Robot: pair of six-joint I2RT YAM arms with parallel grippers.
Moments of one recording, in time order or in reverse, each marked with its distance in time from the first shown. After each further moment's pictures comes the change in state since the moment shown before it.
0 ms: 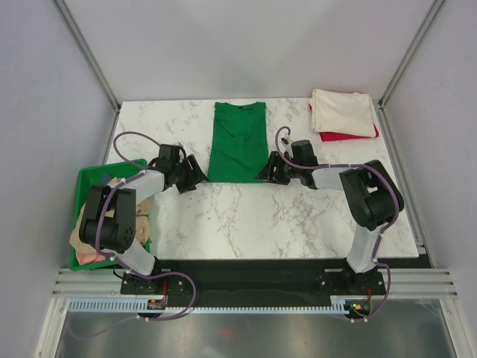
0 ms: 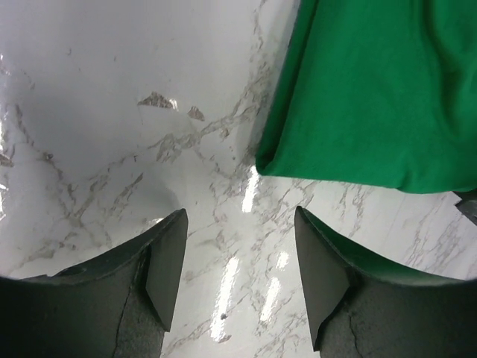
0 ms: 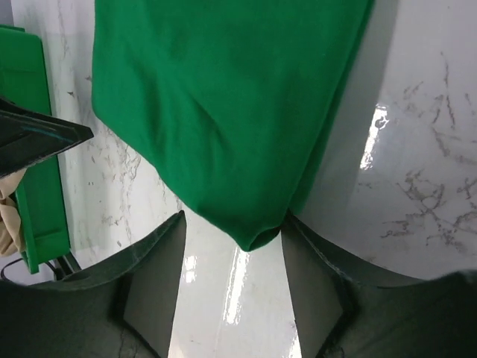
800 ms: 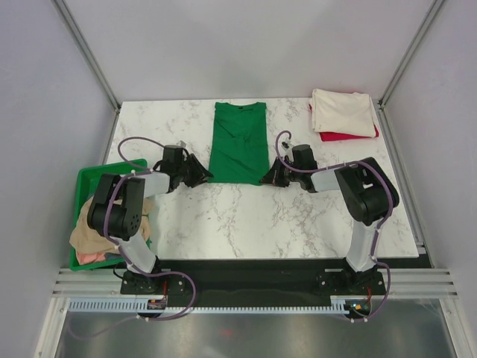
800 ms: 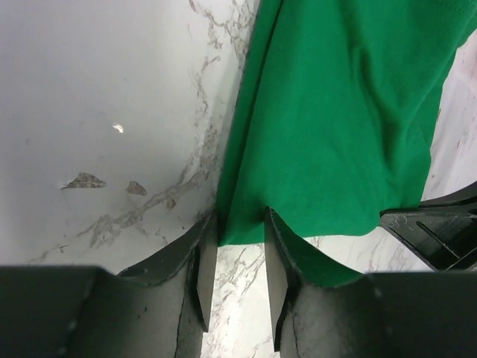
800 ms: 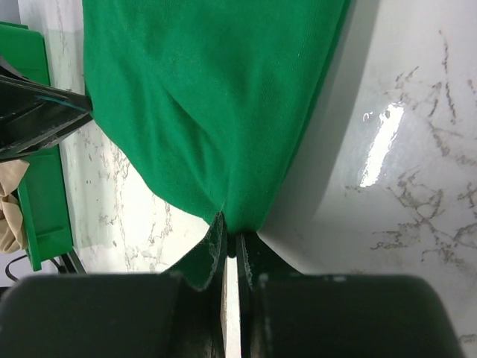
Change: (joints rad) left arm -0.009 0.117 -0.039 0.321 0.068 -0.138; right arm -0.007 0.074 -0.045 0.155 -0.035 0.045
